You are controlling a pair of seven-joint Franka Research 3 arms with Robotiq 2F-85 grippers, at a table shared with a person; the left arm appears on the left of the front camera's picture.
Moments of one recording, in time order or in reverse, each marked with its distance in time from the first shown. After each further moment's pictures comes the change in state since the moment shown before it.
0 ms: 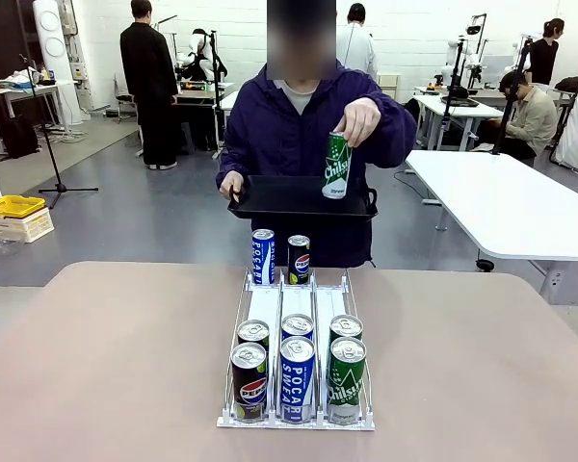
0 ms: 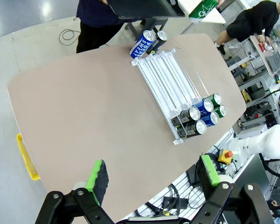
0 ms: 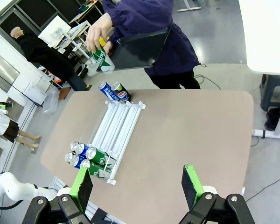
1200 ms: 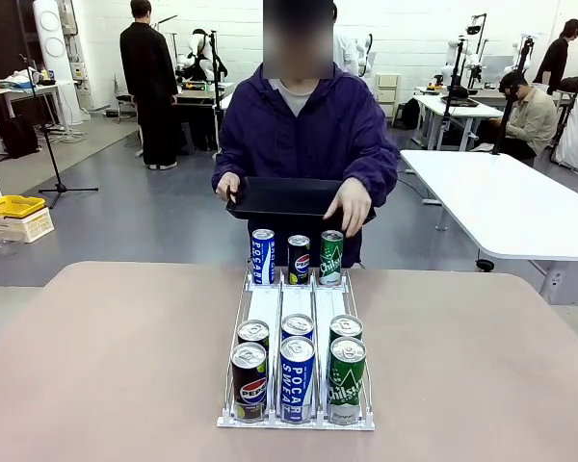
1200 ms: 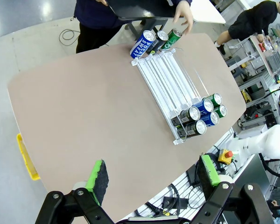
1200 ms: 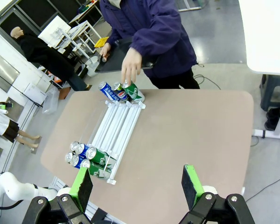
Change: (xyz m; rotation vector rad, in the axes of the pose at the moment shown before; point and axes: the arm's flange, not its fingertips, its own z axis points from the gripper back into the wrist) left arm 0.000 0.000 0.000 0.000 0.000 0.000; right arm 0.000 0.000 0.000 0.000 0.000 0.000
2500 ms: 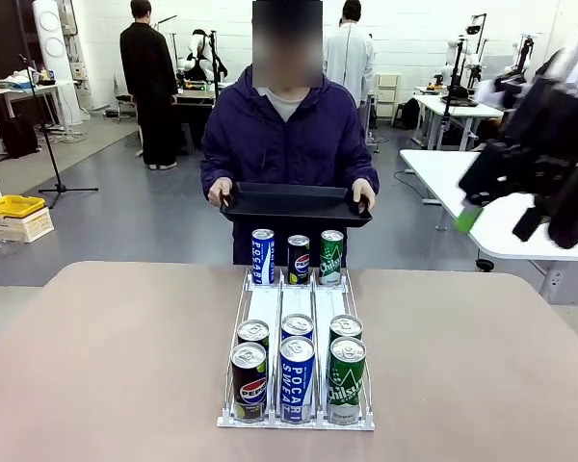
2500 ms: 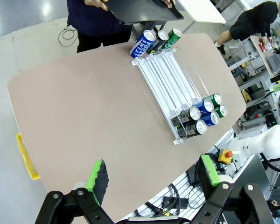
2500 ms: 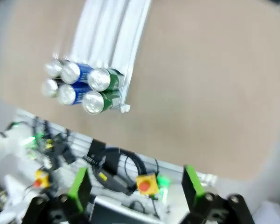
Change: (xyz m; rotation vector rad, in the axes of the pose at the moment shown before) left arm 0.001 0.000 0.000 0.000 0.002 0.001; right arm -0.014 0.235 -0.240 -0.375 0.721 -0.002
